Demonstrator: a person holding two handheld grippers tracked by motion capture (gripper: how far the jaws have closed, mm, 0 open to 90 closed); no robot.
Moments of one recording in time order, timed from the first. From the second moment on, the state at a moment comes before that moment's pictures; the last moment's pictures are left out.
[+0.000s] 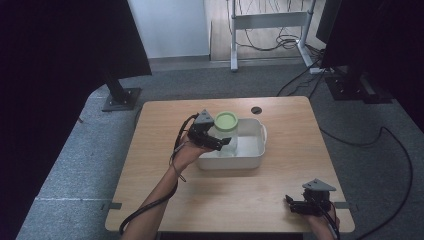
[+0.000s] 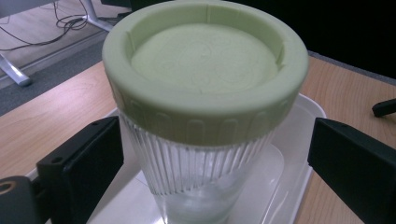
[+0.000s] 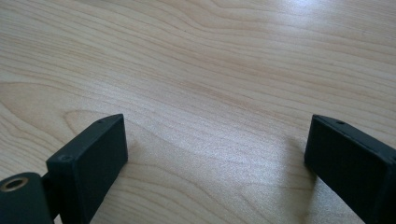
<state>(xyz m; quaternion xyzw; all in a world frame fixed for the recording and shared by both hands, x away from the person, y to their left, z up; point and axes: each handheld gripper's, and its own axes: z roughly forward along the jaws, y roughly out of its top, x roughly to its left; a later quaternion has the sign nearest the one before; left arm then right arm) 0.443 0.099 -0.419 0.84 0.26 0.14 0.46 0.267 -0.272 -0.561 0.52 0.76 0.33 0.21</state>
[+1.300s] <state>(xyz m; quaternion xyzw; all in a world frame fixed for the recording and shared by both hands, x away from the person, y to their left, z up) 0.403 0.141 -0.421 0.83 0.25 0.15 0.48 0.267 -0.272 -0.561 0.52 0.76 0.33 0.21</state>
